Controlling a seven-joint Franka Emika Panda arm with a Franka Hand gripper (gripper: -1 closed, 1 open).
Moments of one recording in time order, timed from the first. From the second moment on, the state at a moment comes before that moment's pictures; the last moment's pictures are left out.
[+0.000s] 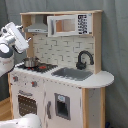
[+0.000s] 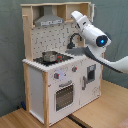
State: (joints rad) arm -1.01 -1.49 1.04 -2.06 0.13 2.89 -0.40
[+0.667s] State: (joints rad) arm -0.95 -1.49 1.09 -2.15 0.13 3.01 -0.56
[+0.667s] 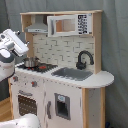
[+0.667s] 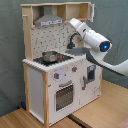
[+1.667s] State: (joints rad) arm -0.77 -1.49 1.18 -2.29 0.13 3.10 -0.74
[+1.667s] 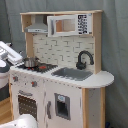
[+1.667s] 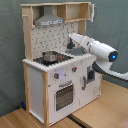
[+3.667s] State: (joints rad) arm -0.37 -1.50 1.42 -2.60 0.13 3.09 -0.51
